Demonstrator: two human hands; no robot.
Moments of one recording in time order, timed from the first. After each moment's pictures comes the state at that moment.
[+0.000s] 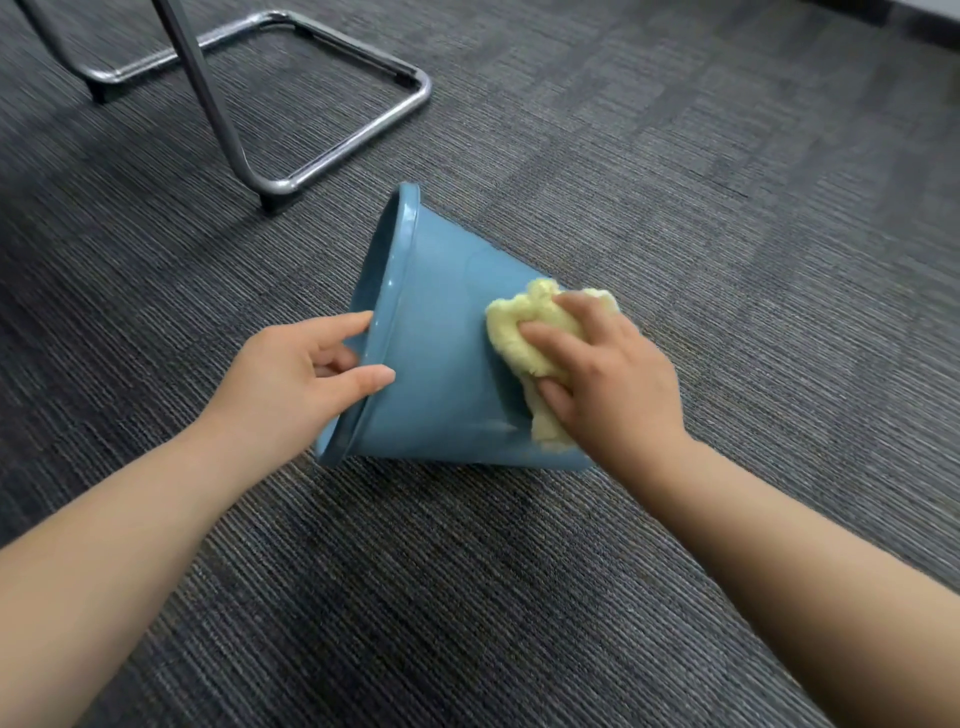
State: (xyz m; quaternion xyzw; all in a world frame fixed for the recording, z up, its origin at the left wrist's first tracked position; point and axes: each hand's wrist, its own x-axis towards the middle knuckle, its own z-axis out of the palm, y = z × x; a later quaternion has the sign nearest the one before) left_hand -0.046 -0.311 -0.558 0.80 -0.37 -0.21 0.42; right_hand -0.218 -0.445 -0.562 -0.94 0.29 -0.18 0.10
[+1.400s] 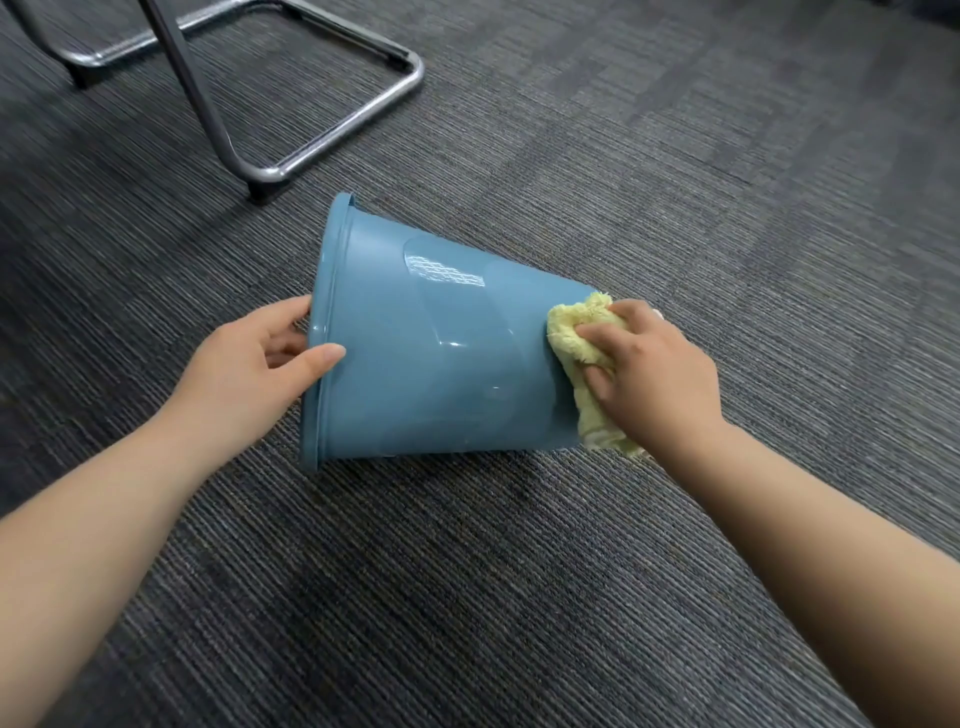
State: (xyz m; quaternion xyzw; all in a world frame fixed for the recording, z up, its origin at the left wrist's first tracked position) left_hand -0.020 -0.306 -0.576 0.79 -0.40 -0.21 0.43; right_hand -0.238 -0.487 -0.599 -0.91 0.40 -0.10 0.07
